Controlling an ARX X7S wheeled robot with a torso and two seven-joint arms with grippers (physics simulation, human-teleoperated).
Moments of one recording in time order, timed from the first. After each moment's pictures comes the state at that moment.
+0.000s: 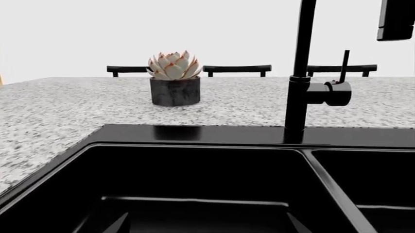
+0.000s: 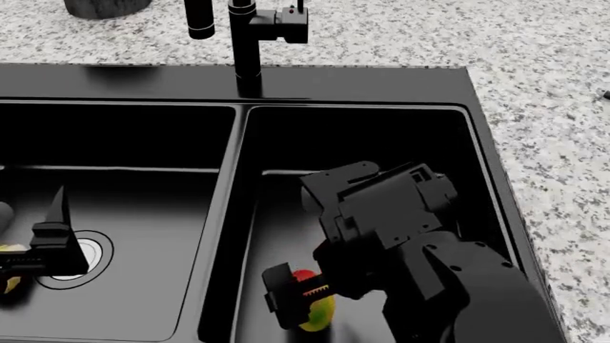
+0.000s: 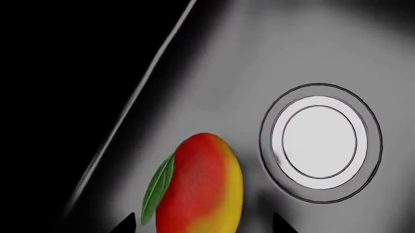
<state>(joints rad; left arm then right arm) -0.37 -0.33 -0.02 0.38 -0.39 -0.68 -0.18 1.44 0.00 -1.39 1.27 1.08 0.99 -0.44</state>
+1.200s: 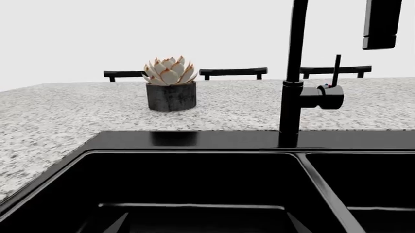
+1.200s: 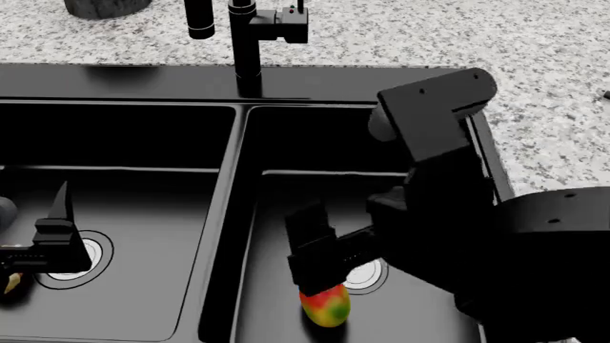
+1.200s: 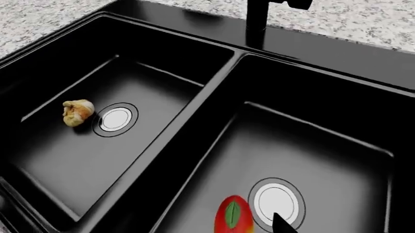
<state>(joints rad) -0.38 -0.35 0.00 0.41 -0.41 -0.71 -0.21 1.31 0.78 -0.84 -0.11 1.75 1.00 0.45</state>
